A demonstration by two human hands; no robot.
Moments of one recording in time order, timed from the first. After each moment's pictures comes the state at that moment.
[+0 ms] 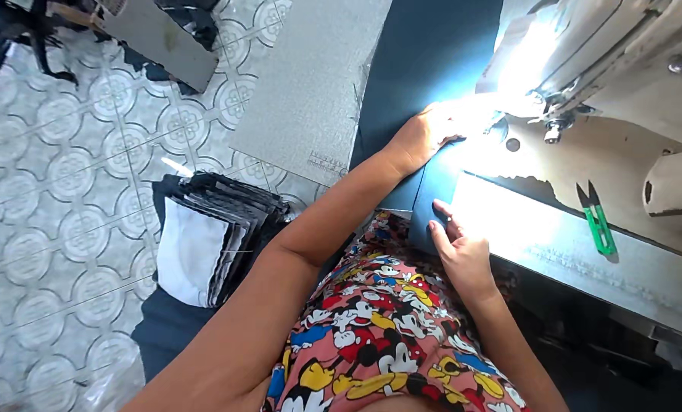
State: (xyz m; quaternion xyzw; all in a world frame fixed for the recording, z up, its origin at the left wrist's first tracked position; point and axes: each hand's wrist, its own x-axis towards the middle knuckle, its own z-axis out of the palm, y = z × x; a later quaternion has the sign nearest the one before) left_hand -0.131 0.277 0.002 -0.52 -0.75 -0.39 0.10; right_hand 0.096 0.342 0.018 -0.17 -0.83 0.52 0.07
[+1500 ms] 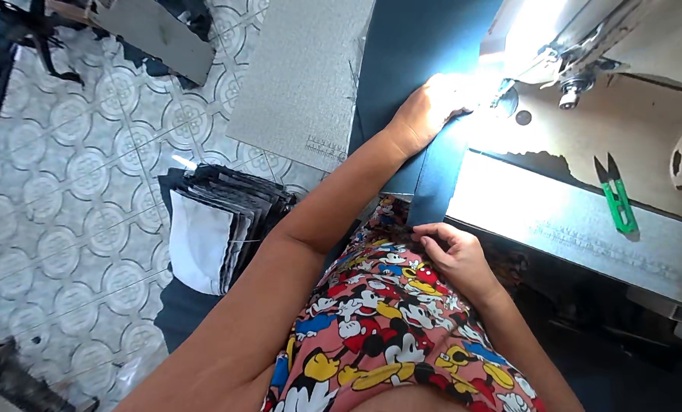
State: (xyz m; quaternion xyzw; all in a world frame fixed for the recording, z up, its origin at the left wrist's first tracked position) left_hand -0.133 0.282 -0.003 -0.52 -0.77 -0.35 0.10; right_hand 0.128 0.343 -0.003 -0.08 -0.79 0.60 -0.09
